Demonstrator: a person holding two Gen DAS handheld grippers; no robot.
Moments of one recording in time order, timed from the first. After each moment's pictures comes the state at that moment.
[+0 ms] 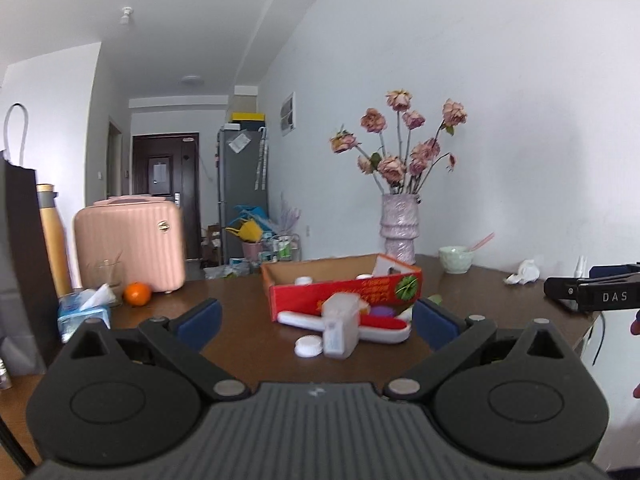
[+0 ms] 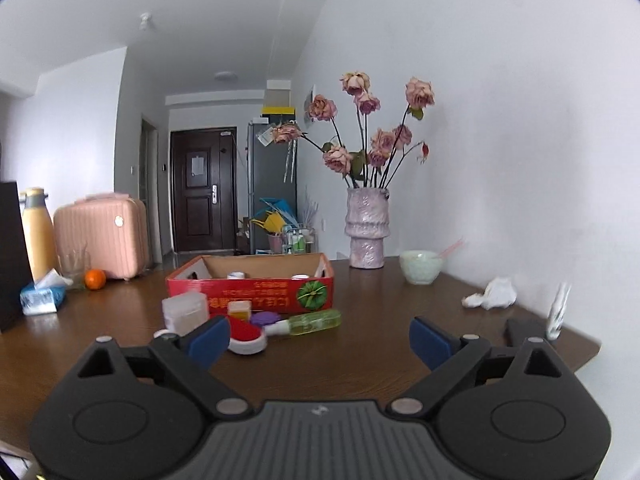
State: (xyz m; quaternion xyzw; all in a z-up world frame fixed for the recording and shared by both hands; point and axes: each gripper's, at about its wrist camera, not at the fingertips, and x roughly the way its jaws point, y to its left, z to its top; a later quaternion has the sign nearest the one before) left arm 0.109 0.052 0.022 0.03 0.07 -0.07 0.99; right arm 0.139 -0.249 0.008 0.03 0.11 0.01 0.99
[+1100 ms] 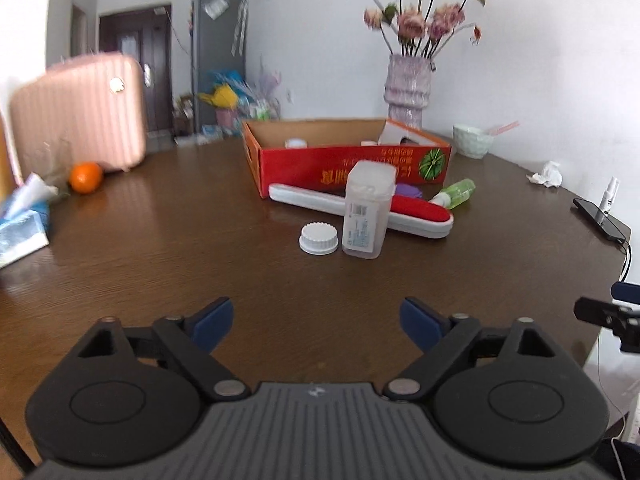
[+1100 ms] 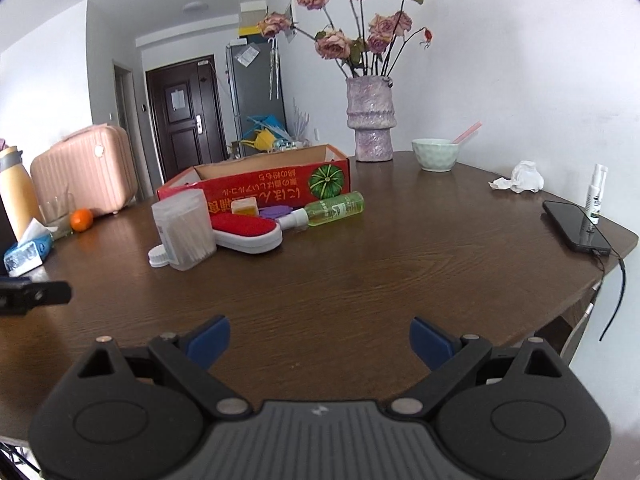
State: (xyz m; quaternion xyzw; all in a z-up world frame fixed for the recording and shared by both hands) left arm 0.276 0.072 -0.031 0.02 0.29 -0.12 0.95; right arm 0.199 -0.212 -0.062 0.07 0.25 0.00 0.97
